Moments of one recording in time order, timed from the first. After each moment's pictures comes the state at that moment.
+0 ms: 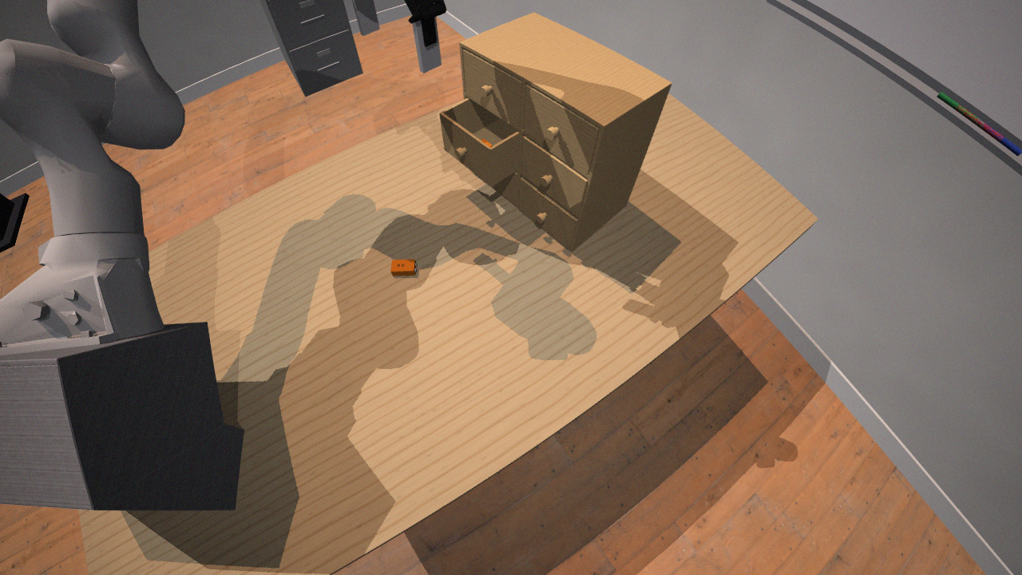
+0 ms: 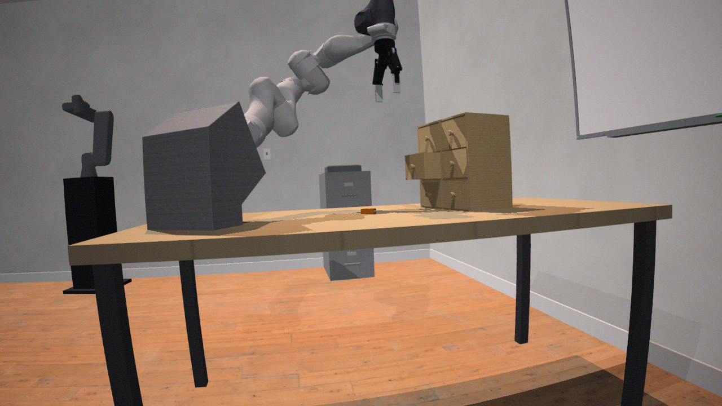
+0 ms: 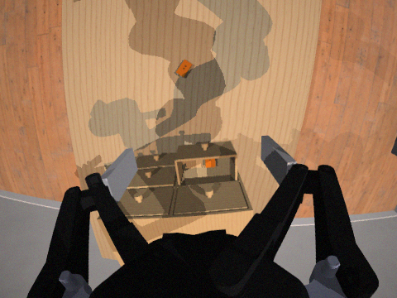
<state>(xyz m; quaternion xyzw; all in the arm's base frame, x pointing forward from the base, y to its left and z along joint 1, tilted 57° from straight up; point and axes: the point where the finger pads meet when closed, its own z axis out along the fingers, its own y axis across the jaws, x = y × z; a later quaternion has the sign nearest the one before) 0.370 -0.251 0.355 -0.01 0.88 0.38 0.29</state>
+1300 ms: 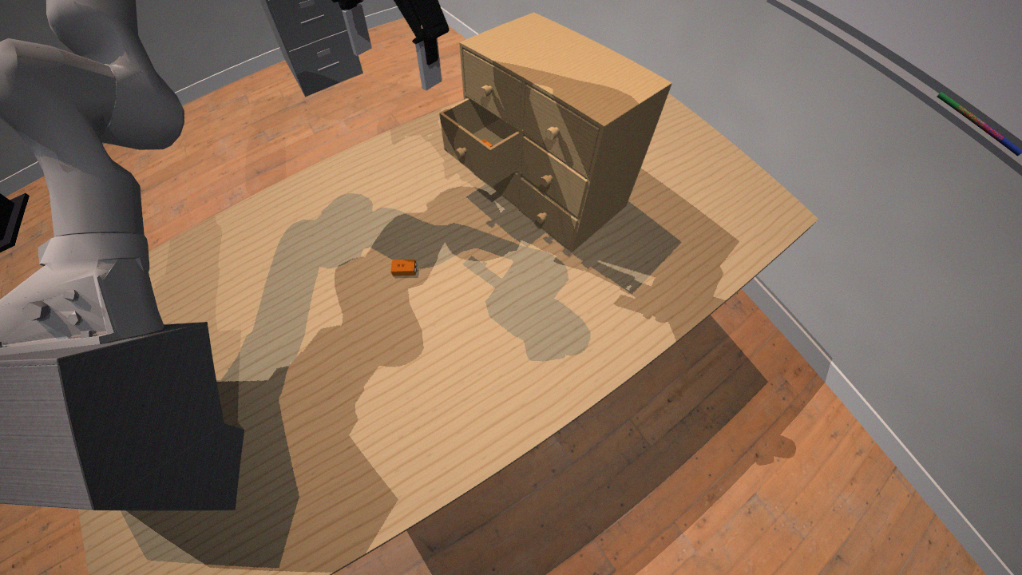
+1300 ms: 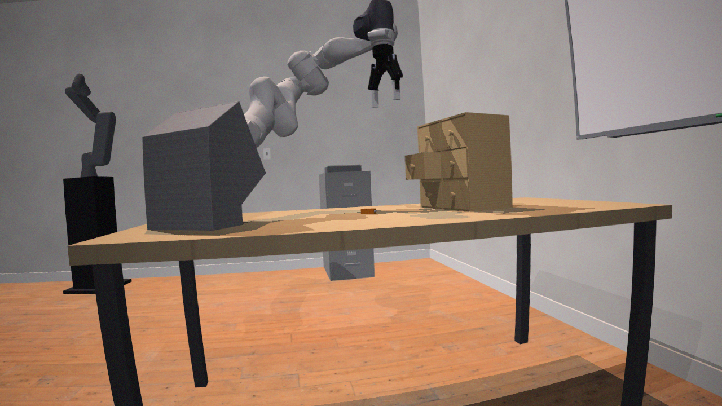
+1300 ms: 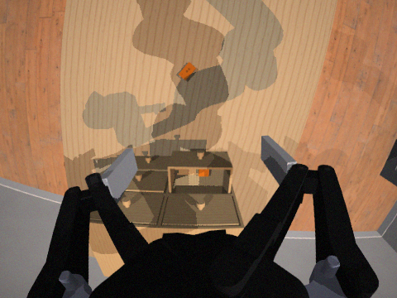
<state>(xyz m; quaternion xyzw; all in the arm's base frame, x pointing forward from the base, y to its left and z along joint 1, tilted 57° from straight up) 0.373 -0.234 0.337 -0.07 0.88 0.37 0.31</state>
